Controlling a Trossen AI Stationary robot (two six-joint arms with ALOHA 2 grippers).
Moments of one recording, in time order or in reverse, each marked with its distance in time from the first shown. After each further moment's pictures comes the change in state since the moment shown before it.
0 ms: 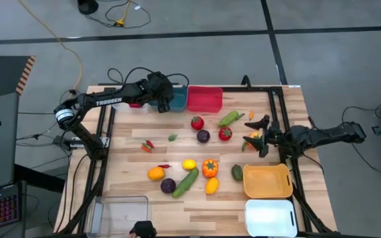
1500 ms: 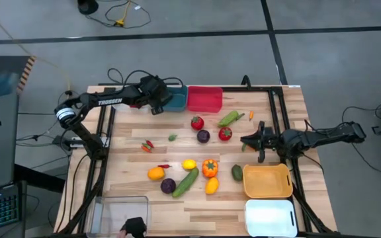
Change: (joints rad) left arm 0.065 0.016 -0.120 0.023 -0.081 0.005; right arm 0.002 0.000 -0.075 -0.112 -0.082 0.111
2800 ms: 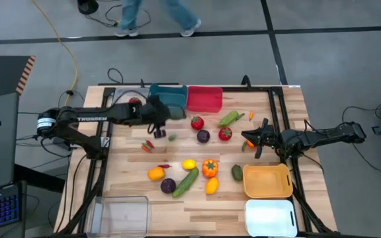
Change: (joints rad) left arm -0.359 -0.254 -0.045 -0.110 0.124 -0.269; right arm -0.002 0.000 0.003 -0.064 0.167 -0.033
